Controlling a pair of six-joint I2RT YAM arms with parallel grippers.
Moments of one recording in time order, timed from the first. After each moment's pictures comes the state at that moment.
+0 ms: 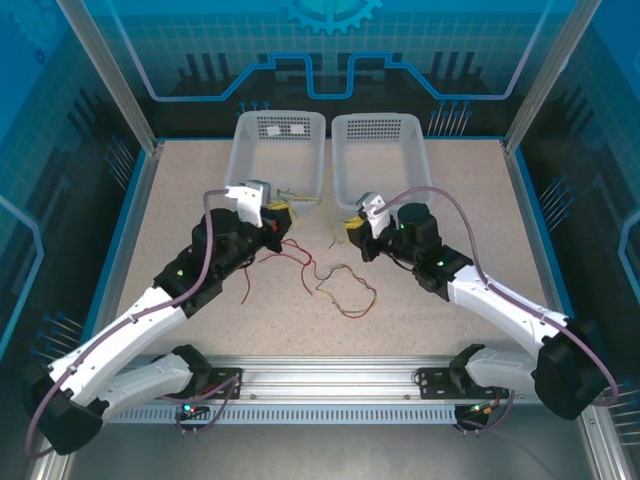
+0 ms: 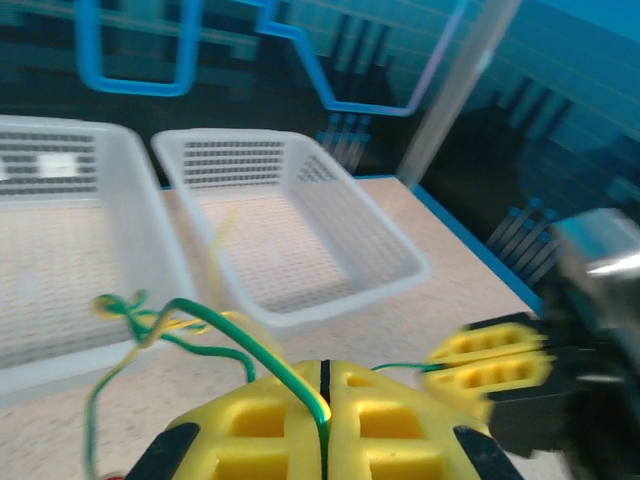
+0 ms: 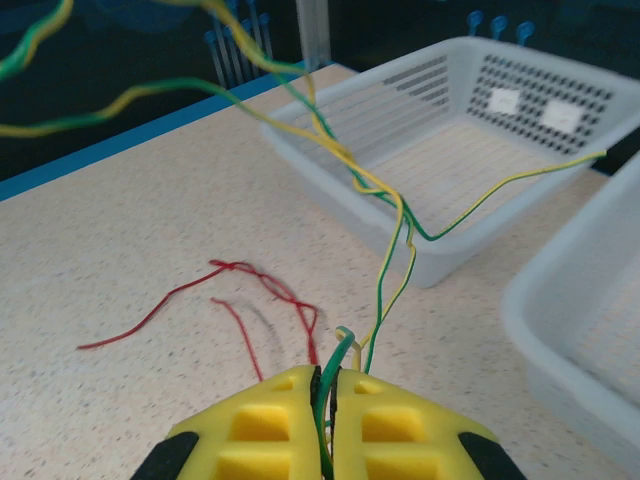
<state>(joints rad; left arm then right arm) -0.61 0.93 0.84 -0.10 -0.08 -0.36 0.58 1.17 0.76 0.07 -0.24 -0.03</state>
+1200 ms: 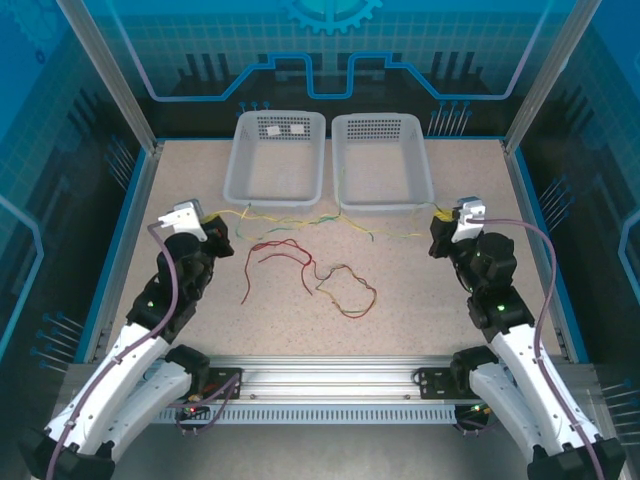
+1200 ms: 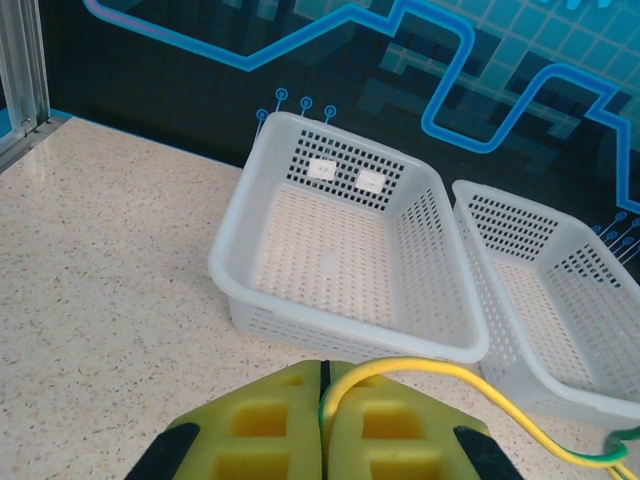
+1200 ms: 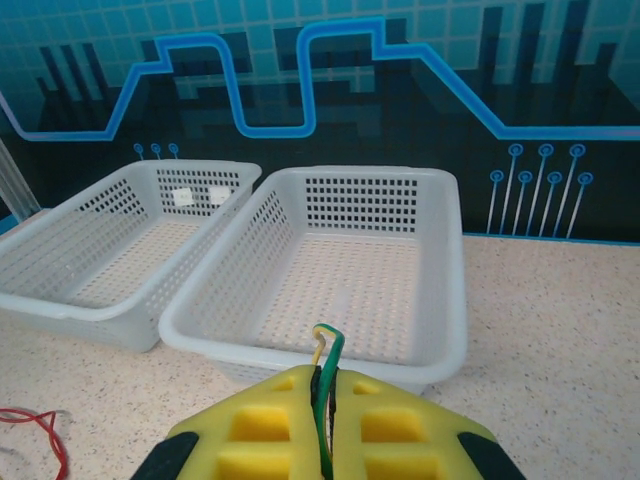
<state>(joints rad) -0.35 0.66 0.64 -0.23 -0.35 -0.46 0.19 0.64 0.55 -0.06 -0.04 0.09</state>
